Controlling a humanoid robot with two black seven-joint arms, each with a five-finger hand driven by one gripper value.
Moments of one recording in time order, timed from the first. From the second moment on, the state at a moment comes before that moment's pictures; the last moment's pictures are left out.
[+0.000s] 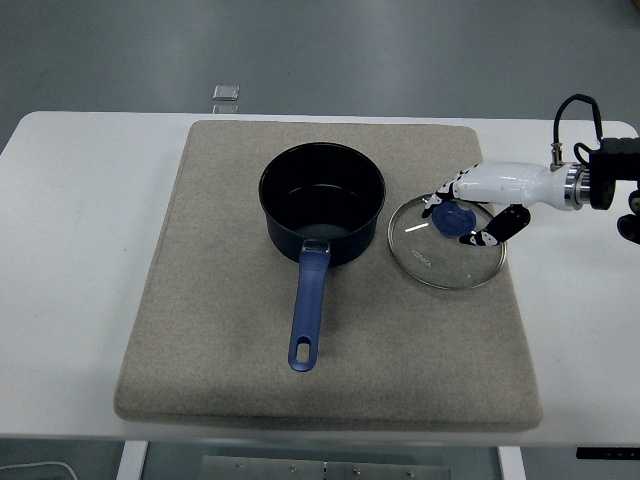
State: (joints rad) left arm 0.00 0.00 -0.13 -0.11 0.08 -0.05 -0.04; right arm 1.39 -0.51 -0.46 0.94 -1.24 -0.08 0.61
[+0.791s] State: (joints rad) left arm 0.00 0.00 -0.13 -0.11 0.08 -0.05 -0.04; right arm 1.37 -0.51 -0.01 0.80 -1.07 0.05 0.56
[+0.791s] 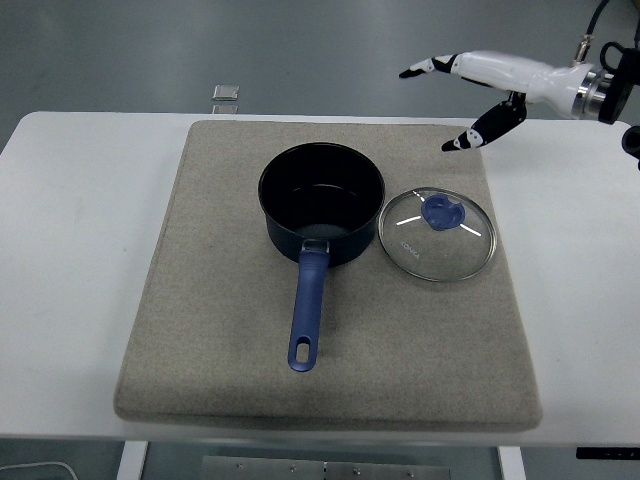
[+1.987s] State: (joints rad) left arm 0.00 0.00 -0.13 -0.11 0.08 -0.05 -0.04; right arm 1.24 -0.37 0.04 0.56 0.16 0.00 0.21
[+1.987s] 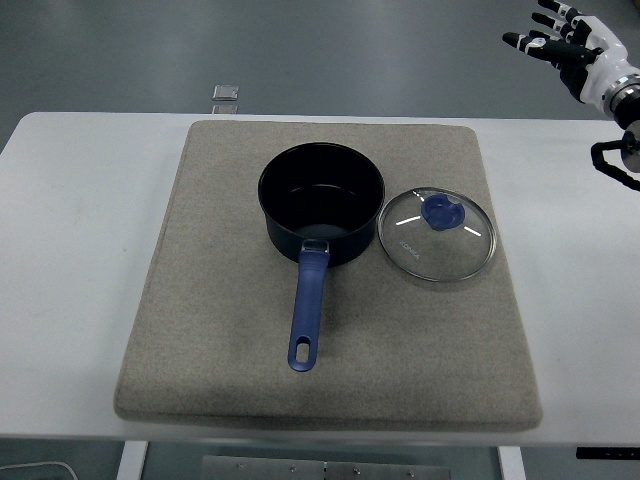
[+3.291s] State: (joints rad) left arm 0.00 0.00 -0.13 -0.11 0.08 -0.05 -0.04; right arm 1.11 -0.27 0.16 0.56 0.32 -0.03 0.29
